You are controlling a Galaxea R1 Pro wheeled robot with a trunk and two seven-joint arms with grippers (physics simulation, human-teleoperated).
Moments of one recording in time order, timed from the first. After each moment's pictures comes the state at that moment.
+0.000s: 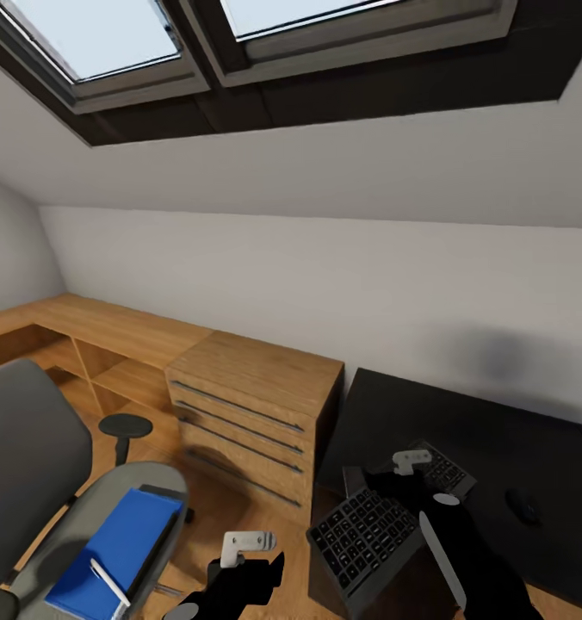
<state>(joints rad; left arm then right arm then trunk) 0.07 -0.12 -0.34 -1.57 0.26 0.61 0.23 -0.36 -0.06 0.05 -1.11 -0.06 0.43 0.12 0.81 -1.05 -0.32</state>
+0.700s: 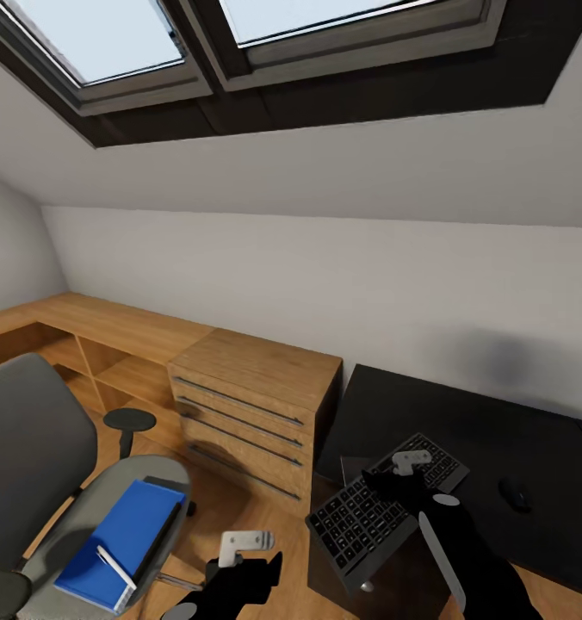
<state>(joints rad) 0.07 -0.12 -0.34 -1.57 0.25 0.60 0.23 -0.36 -0.06 0.05 -1.10 -0.06 0.43 0.12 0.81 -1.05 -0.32</state>
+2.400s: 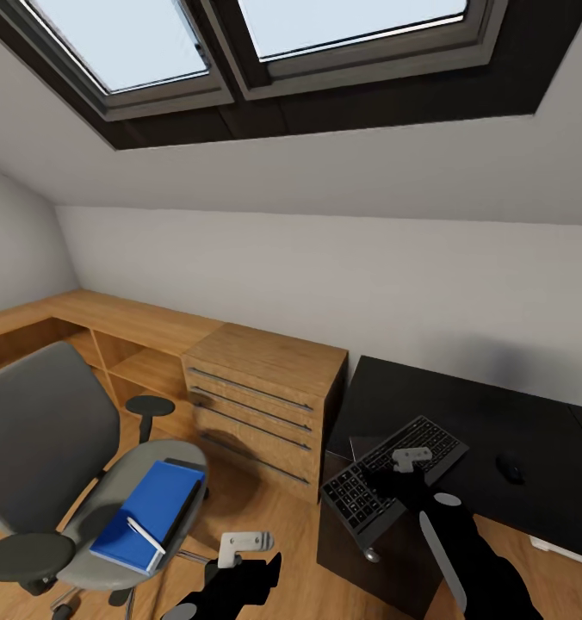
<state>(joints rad) 0.07 -0.12 -0.34 -1.56 0.25 0.60 0.23 -0.35 -0.06 0.05 -1.13 -0.06 0.41 0.12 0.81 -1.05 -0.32</state>
